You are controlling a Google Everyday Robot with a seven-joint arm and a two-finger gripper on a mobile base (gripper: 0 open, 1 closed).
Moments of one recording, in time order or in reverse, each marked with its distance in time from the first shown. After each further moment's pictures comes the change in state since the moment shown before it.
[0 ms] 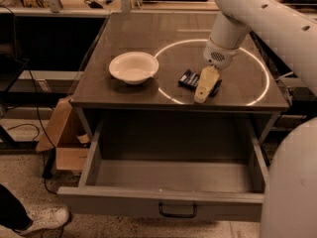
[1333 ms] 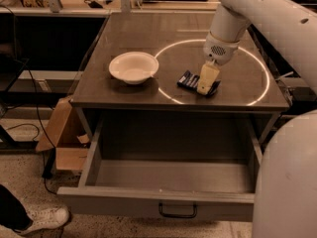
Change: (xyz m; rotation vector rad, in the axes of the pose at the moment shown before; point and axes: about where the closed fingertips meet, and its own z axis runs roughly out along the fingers) arm -0.004 0.000 -0.026 0.000 0.000 0.000
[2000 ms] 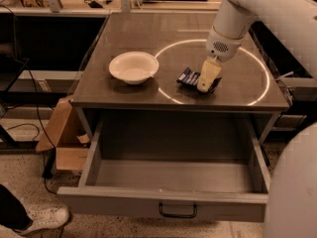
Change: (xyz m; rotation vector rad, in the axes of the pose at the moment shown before) arm -0.002 0.001 -0.014 0.042 -0.040 0.014
